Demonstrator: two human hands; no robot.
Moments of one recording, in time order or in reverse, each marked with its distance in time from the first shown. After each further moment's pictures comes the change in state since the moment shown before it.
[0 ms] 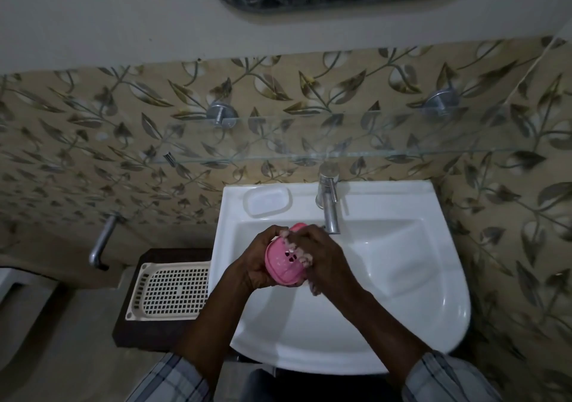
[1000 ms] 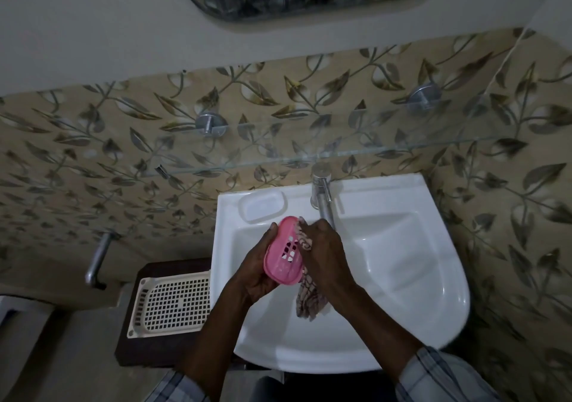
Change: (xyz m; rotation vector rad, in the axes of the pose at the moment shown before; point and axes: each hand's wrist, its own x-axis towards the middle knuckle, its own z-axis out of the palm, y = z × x) left_hand -0.004 -0.011 0.002 -0.030 -0.069 0.310; right_hand 0.017 -0.018 0.006 -0.034 0.147 0.348
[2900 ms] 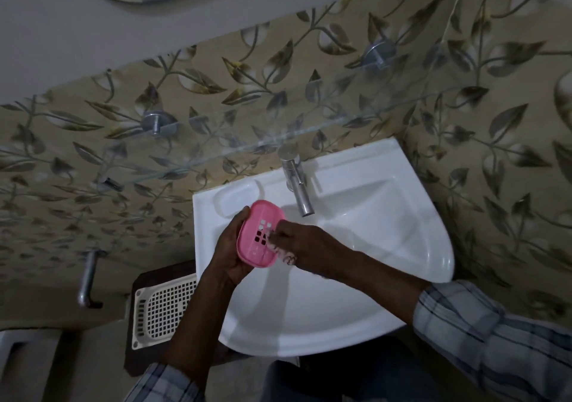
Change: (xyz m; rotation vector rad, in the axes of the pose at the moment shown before) left_hand 0.016 0.014 -0.002 0.076 0.180 0.059; right_hand 0.006 0.041 -0.025 -0.248 -0.326 -0.525
